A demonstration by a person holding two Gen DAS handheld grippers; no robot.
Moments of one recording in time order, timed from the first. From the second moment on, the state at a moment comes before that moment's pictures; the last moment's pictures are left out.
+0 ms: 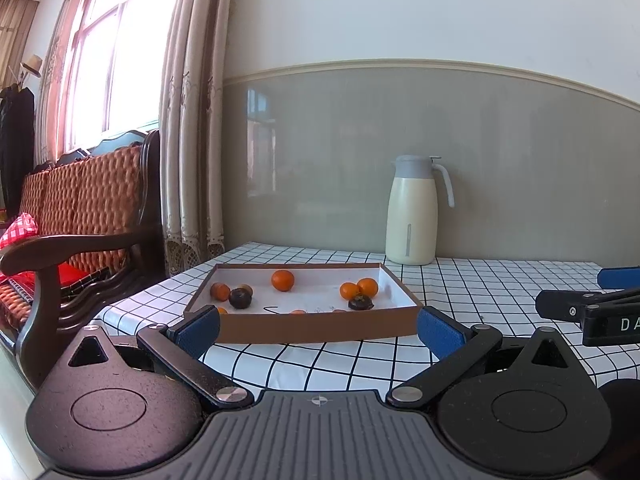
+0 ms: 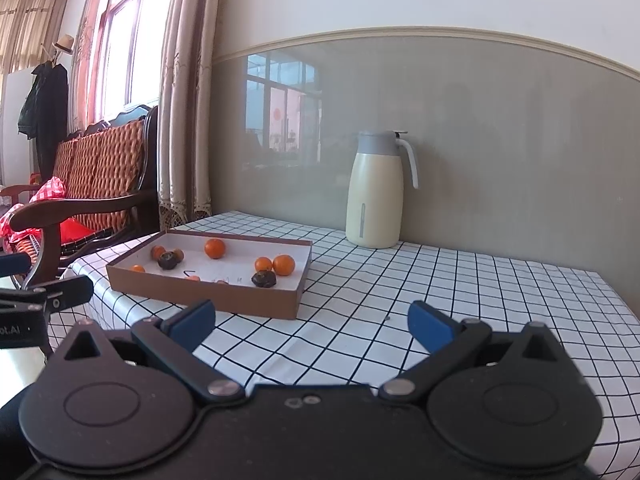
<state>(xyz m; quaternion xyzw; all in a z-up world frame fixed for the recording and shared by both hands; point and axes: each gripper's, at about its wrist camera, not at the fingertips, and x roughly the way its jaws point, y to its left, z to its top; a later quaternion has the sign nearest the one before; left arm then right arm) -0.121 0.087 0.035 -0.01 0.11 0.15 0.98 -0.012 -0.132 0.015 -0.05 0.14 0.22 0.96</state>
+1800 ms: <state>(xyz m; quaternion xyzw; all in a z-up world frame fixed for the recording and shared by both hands) -0.122 0.087 0.034 0.00 0.11 0.16 0.98 -0.009 -0.132 0.015 -0.05 0.15 0.22 0.96</state>
